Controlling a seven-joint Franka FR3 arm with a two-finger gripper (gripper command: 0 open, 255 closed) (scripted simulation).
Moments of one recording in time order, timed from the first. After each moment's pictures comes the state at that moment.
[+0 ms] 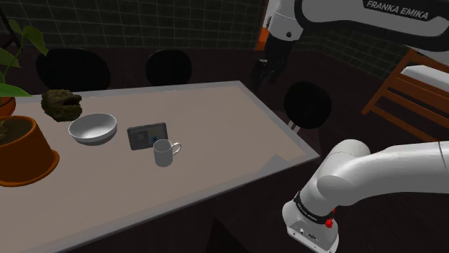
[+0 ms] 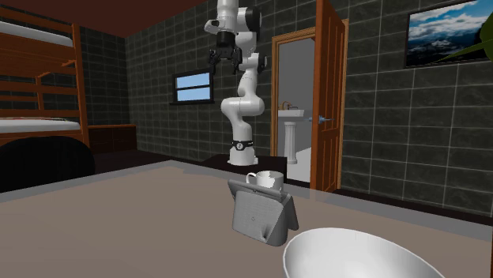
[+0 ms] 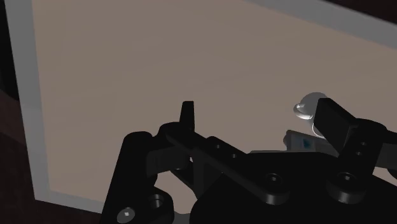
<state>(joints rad) -0.01 -0.76 0.05 -2.30 -0.02 1.62 0.11</state>
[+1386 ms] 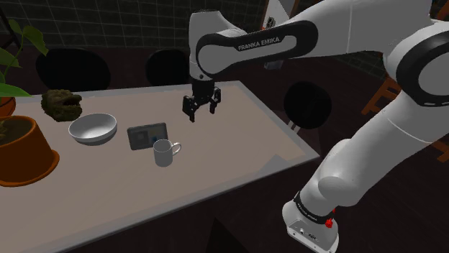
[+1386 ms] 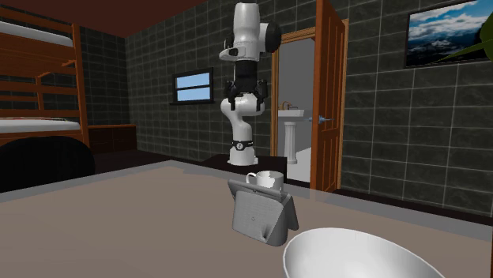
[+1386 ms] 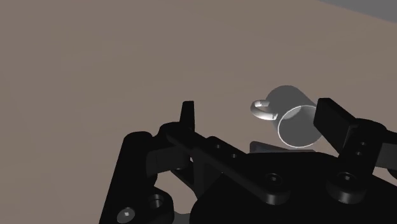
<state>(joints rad) 0.03 -0.14 0.25 -2.15 0.02 1.96 0.38</state>
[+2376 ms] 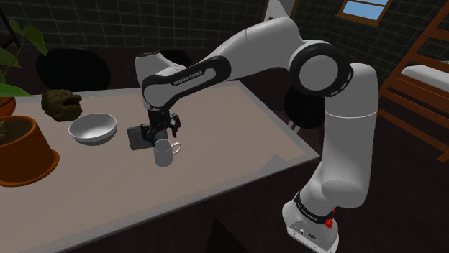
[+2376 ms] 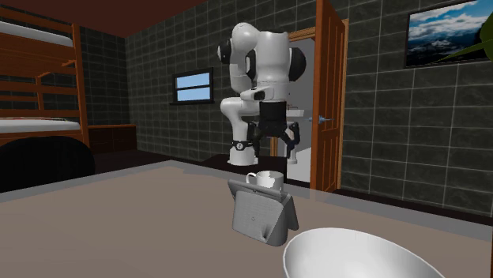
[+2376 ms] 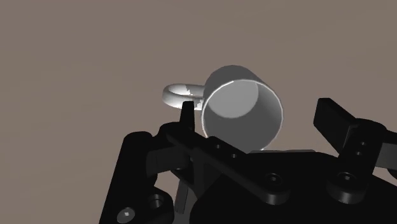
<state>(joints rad) 0.13 0.46 0.30 -1.72 -0.09 2.02 0.58</state>
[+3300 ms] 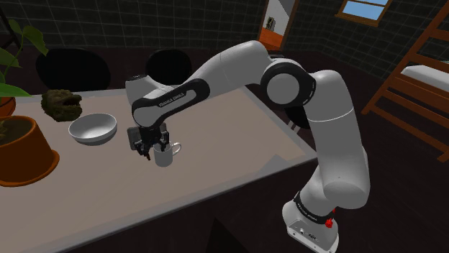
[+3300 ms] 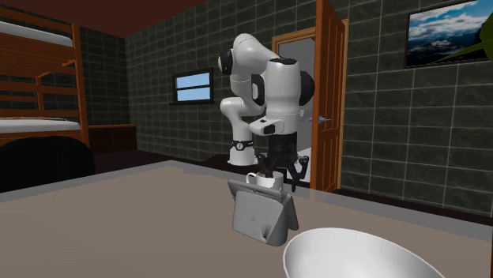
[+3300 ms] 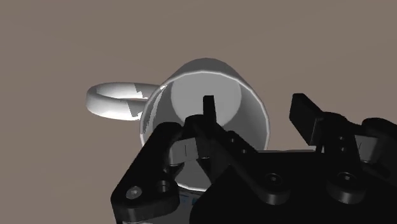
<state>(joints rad) 0.19 0.69 0.28 -1.56 -0.12 2.07 0.62</state>
